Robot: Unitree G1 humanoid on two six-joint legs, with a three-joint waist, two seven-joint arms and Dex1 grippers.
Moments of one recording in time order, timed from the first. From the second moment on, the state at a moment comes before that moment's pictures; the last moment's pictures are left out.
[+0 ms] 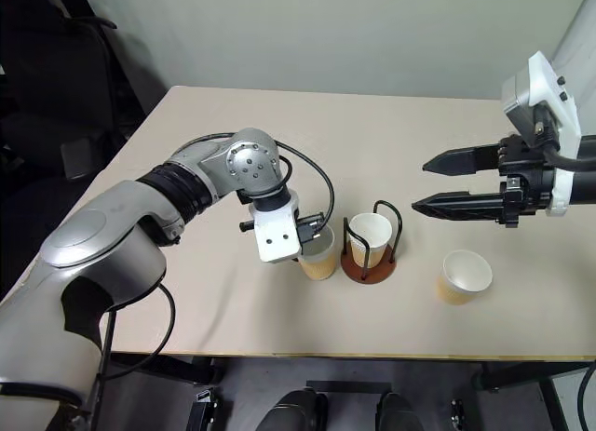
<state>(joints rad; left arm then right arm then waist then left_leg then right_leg) -1.53 0.55 -1.26 0.96 -0.18 -0.98 -1.59 -0.81 -1.22 -0.15 -0.35 0.95 1.07 1.08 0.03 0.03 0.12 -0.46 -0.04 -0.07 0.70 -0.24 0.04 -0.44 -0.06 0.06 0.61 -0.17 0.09</state>
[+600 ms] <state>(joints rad) -1.83 0.43 -0.98 1.25 -0.04 -0.89 -1.56 -0.85 -1.26 -0.10 -0.24 0.86 1.03 1.18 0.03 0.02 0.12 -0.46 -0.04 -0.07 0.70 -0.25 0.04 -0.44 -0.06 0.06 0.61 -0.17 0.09</state>
